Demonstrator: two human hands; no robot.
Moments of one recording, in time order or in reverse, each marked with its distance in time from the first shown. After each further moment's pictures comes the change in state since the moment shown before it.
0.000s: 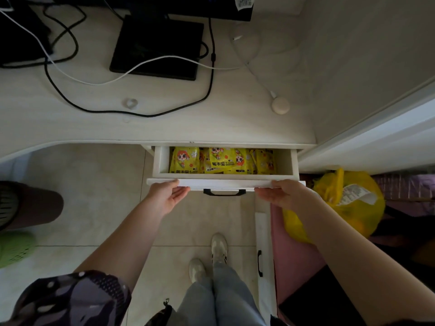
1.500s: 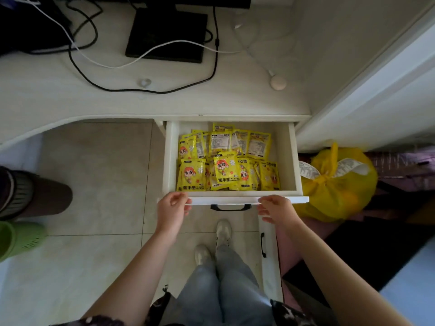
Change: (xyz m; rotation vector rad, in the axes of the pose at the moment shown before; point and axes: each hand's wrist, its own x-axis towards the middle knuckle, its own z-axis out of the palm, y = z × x) left_hand -0.068 -0.119 -0.079 0.338 0.071 0.516; right_hand -0.058 0.148 -0.036 -0.517 0.064 -0.296
